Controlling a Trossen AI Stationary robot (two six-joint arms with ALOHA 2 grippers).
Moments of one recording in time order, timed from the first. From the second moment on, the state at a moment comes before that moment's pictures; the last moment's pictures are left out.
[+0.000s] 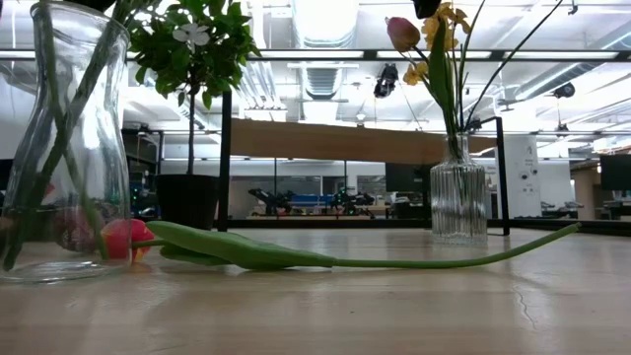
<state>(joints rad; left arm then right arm) -0.75 0.92 0.52 0.24 -0.34 -0.10 0.36 1.34 0.87 0.29 0.47 0.03</state>
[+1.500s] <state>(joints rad) -0.69 0.94 0.52 -0.57 -0.55 -0.18 0.36 1.34 0.87 0.26 0.47 0.04</state>
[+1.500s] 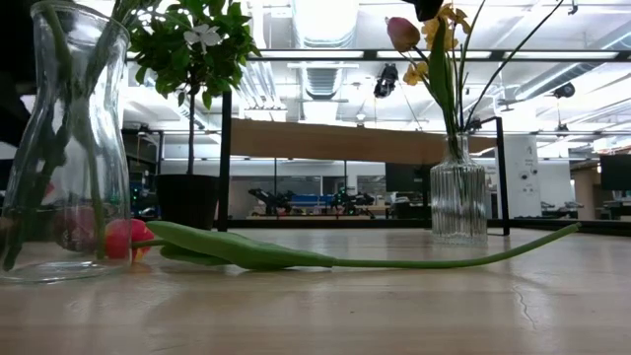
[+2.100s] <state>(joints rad) -0.55 1.22 0.58 -0.58 -0.41 -0.01 0.36 1.34 0.87 0.27 0.47 0.04</state>
